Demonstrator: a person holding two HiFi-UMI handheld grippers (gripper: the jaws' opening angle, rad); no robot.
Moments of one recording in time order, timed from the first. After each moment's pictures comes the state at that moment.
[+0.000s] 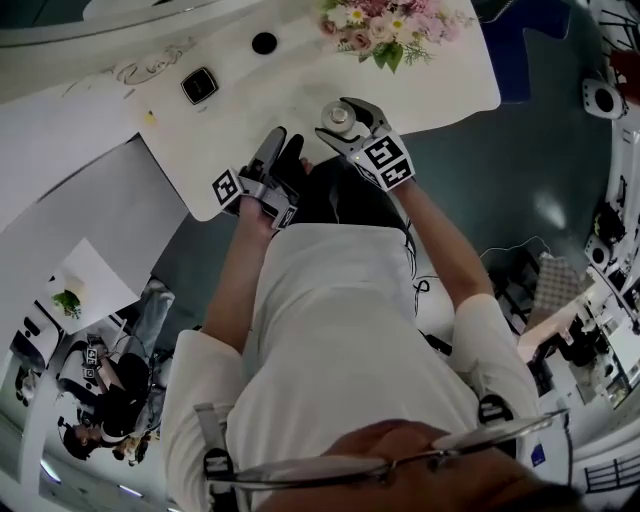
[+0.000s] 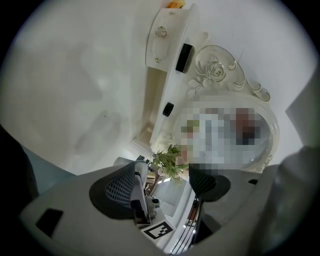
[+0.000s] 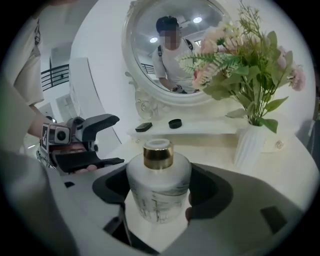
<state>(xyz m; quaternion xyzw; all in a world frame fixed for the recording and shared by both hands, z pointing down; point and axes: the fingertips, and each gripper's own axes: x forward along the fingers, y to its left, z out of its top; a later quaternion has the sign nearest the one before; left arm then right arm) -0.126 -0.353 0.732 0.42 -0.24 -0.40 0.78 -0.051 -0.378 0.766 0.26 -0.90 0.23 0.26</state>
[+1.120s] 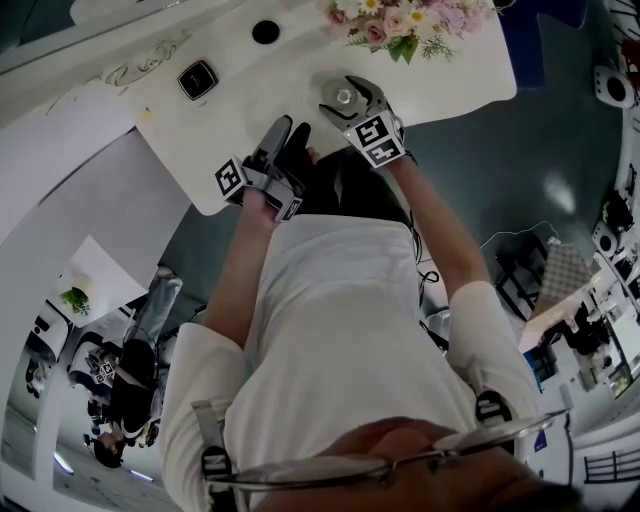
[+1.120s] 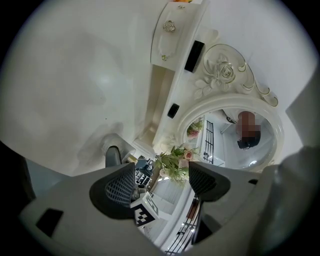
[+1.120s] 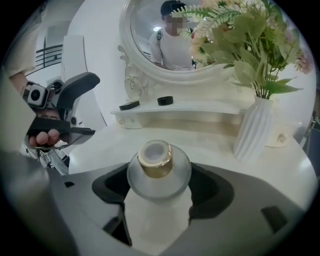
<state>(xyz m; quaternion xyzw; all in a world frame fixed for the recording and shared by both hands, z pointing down) -0.125 -0.365 0.749 0.41 -0.23 -0.39 0.79 -0.054 -0.401 0.843 0.29 -0.88 0.19 0.32</state>
